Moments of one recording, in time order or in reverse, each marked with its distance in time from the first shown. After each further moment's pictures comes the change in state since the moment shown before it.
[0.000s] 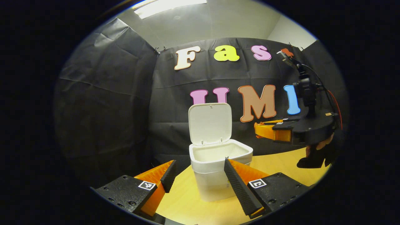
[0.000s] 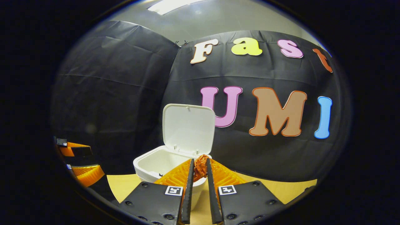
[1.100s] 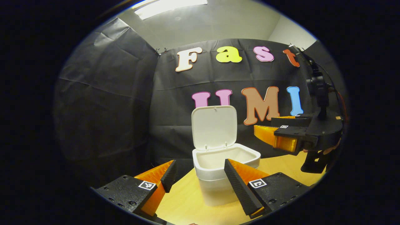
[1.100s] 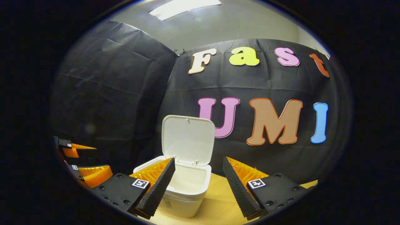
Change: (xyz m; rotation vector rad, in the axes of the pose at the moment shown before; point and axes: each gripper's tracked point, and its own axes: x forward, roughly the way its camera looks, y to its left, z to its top) left arm 0.026 -0.015 0.019 -0.007 -0.045 -0.042; right arm -0.045 -0.023 0.032 0.025 -0.139 -0.094
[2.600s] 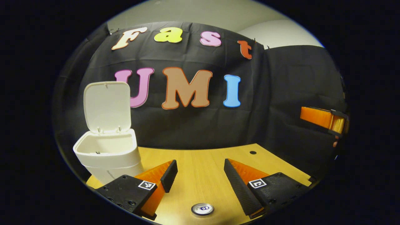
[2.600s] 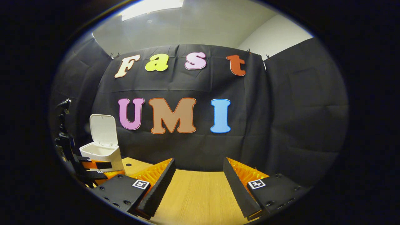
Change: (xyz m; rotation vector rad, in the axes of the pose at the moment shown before) left arm 0.011 -0.288 -0.067 -0.115 0.230 -0.526; right arm -0.272 -0.254 -0.050 0.107 0.074 -0.617
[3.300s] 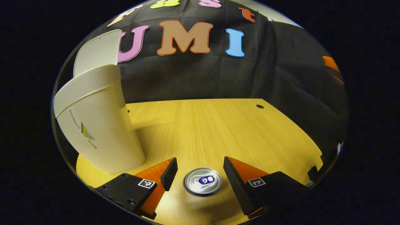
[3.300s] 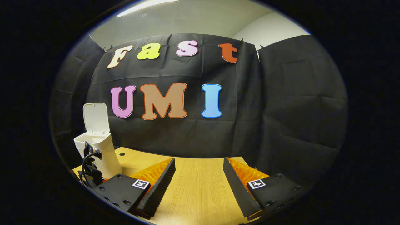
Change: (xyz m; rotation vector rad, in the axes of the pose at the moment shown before) left arm 0.014 0.005 -0.169 0.029 0.374 0.024; right arm -0.012 -0.031 -0.047 0.009 0.119 -0.056
